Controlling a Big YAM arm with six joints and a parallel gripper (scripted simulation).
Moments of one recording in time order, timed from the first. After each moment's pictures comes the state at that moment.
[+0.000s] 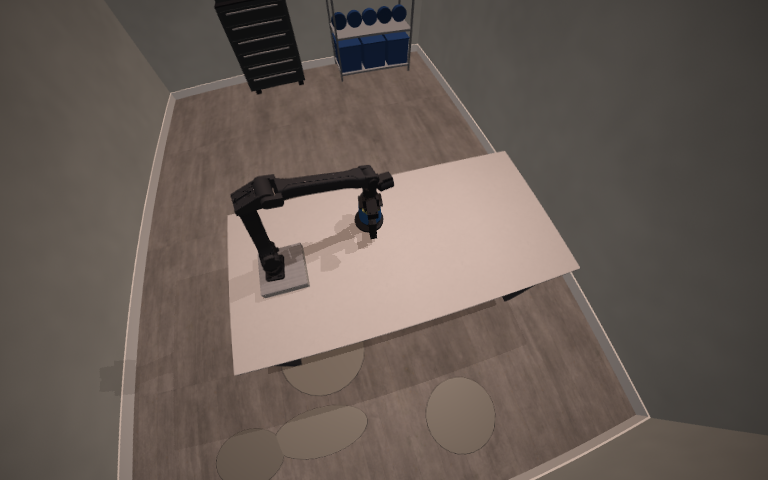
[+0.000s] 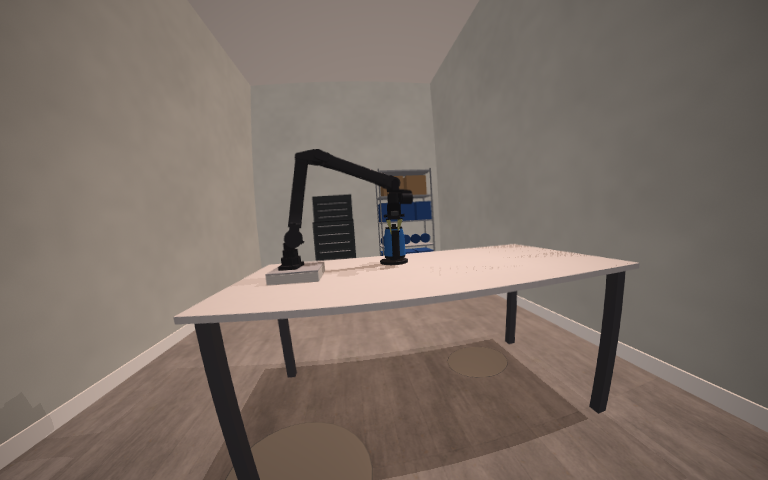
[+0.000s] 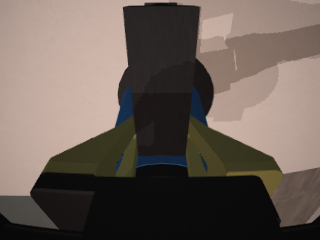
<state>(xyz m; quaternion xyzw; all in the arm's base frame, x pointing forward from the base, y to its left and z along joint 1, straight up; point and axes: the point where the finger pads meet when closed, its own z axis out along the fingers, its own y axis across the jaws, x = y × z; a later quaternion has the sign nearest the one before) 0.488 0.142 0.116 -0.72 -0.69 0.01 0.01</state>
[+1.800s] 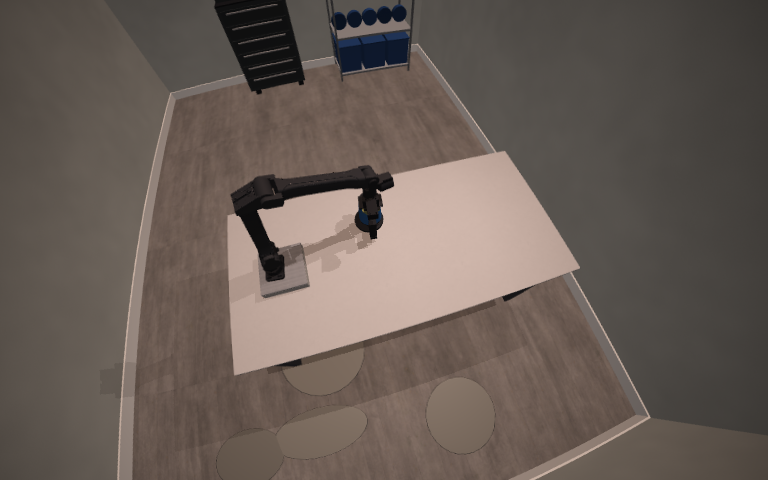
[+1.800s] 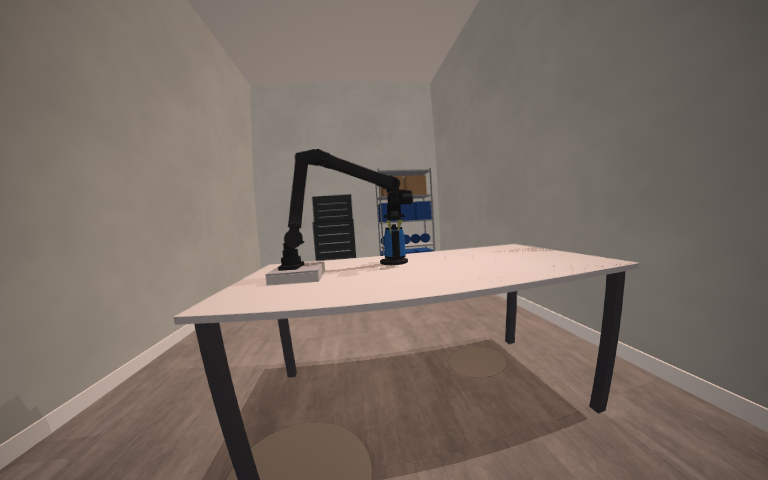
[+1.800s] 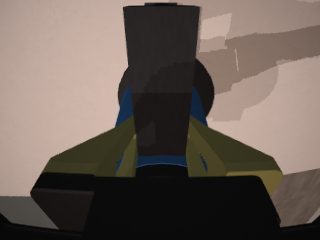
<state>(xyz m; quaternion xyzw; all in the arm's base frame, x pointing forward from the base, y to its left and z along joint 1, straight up) 0.488 0.142 0.114 -0.72 -0.69 0.01 0.01</state>
